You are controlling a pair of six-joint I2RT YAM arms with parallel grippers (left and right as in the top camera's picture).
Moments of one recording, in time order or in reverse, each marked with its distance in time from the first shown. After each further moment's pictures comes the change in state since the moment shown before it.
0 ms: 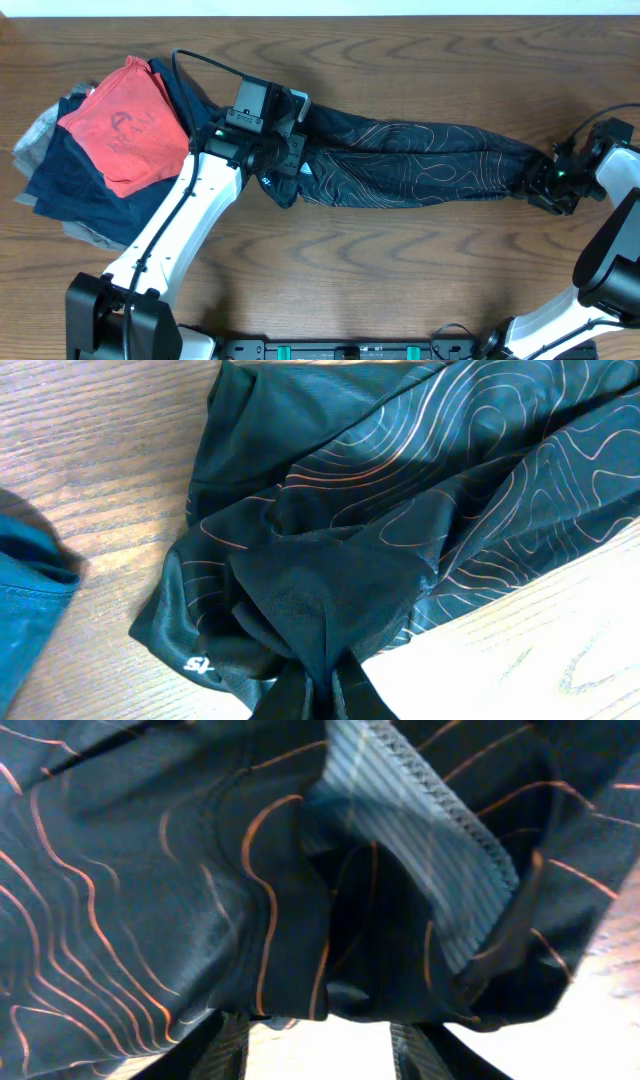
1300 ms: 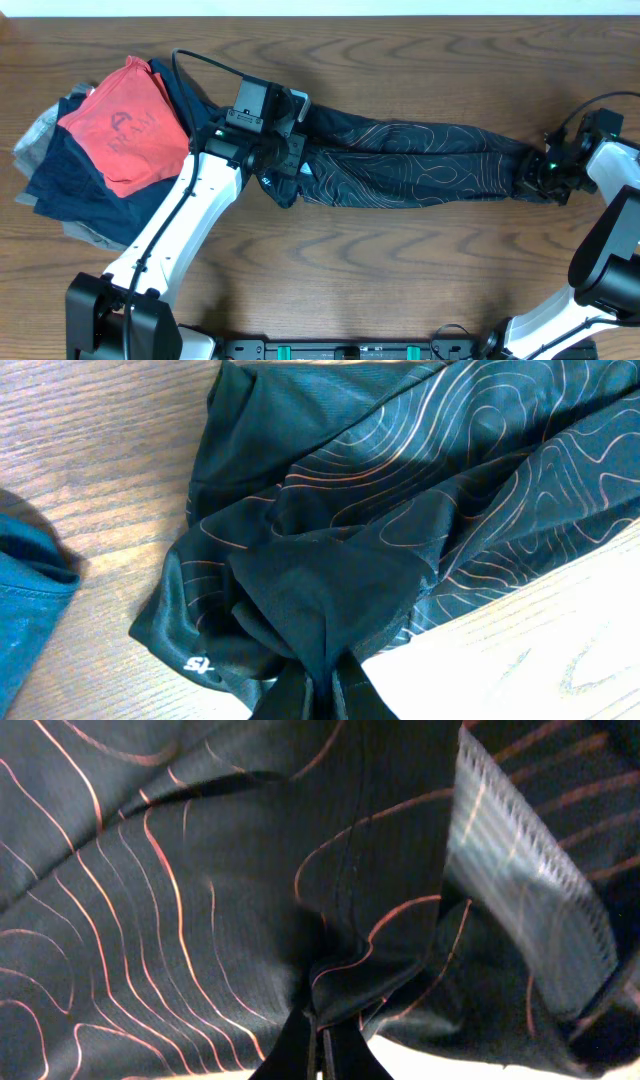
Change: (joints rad) left arm 0.000 0.000 0.000 0.000 0.000 0.000; right arm 0.055 0.002 0.019 0.014 -0.004 0.000
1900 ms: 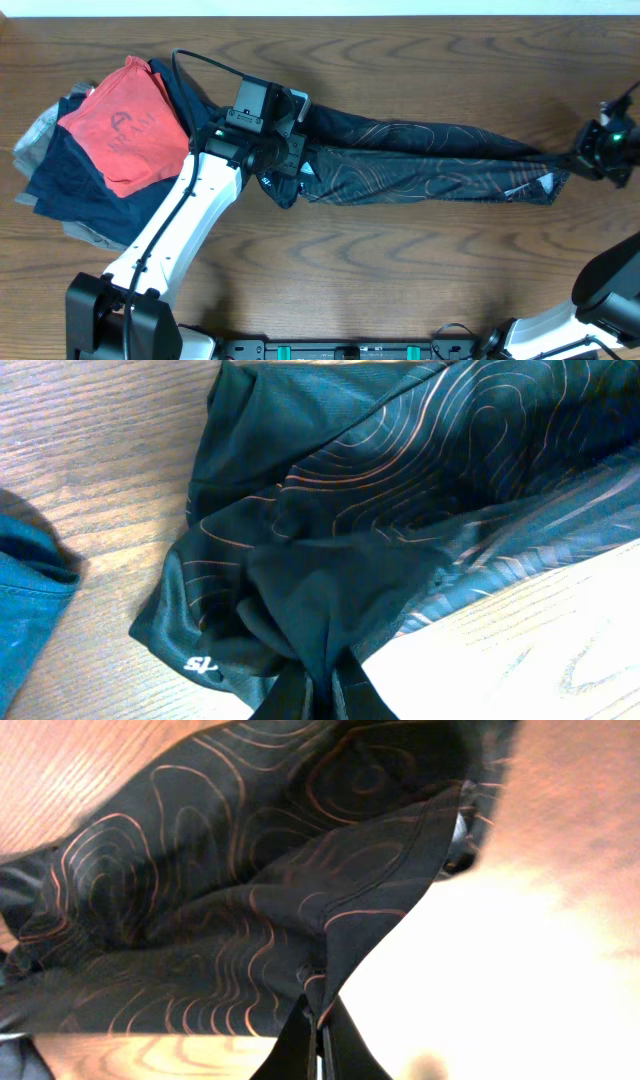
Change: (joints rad) left arm 0.000 0.000 0.000 0.000 0.000 0.000; right arm -0.107 -0.096 0.463 -0.578 -0.017 -0.031
